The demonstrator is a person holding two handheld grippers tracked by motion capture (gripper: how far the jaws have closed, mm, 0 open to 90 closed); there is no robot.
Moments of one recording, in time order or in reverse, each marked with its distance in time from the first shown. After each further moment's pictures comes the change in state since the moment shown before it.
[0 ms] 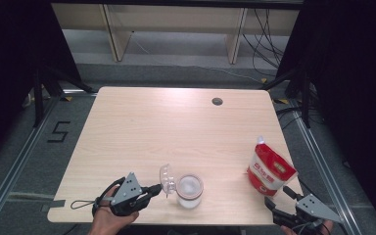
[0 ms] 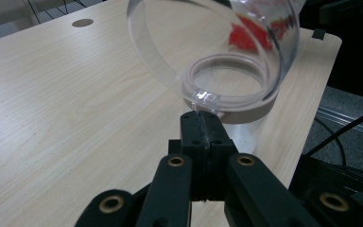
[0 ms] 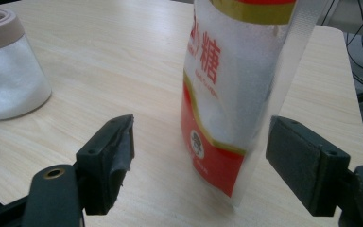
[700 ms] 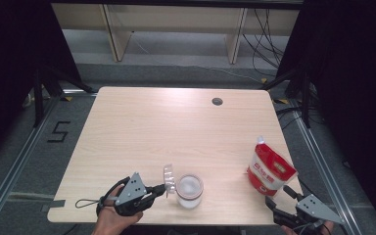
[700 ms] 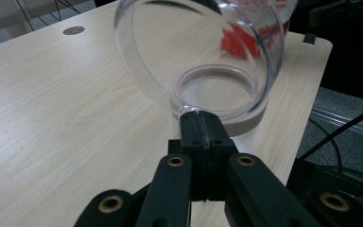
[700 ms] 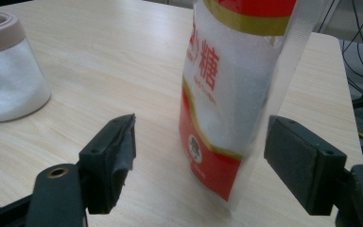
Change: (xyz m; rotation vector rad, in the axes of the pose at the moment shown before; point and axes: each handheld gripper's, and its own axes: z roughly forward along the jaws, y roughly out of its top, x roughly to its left) left arm -0.004 0.006 0.006 -0.016 -0.026 0.038; right arm 0.001 0.001 -0.001 -0.011 0.006 -0.012
